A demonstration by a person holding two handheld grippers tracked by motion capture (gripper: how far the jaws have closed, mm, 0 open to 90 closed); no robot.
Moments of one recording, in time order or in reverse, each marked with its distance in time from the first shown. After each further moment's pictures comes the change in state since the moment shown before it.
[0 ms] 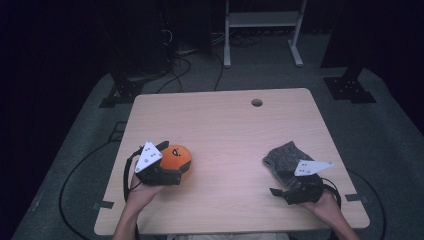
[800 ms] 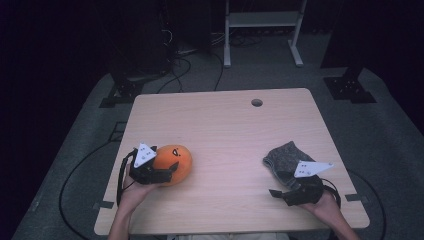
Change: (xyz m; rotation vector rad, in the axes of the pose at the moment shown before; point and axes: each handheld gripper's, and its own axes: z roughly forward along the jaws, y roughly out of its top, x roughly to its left) left arm 0.033 -0.040 0.009 0.183 0.113 -0.038; right arm 0.004 0.002 -0.001 -0.009 0.018 -0.022
